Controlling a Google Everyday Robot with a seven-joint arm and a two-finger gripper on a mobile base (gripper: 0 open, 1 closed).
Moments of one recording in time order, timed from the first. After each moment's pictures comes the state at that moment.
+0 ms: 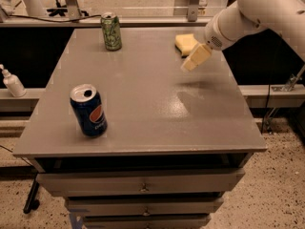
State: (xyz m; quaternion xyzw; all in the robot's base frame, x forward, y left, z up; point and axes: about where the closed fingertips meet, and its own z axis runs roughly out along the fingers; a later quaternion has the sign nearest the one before) arm 0.716 -0.145 0.889 -0.49 0.79 0.01 0.37
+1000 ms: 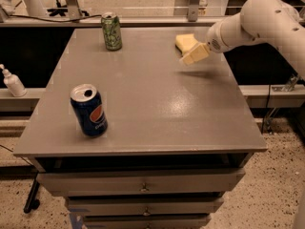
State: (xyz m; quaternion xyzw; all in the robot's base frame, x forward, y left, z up) arm 0.766 -0.163 0.871 -0.41 0.80 0.04 0.44
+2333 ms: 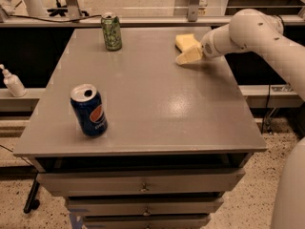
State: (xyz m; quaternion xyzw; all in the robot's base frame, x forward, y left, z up) arm 0.800 -0.165 0.833 -0.32 0.84 0.06 0.44
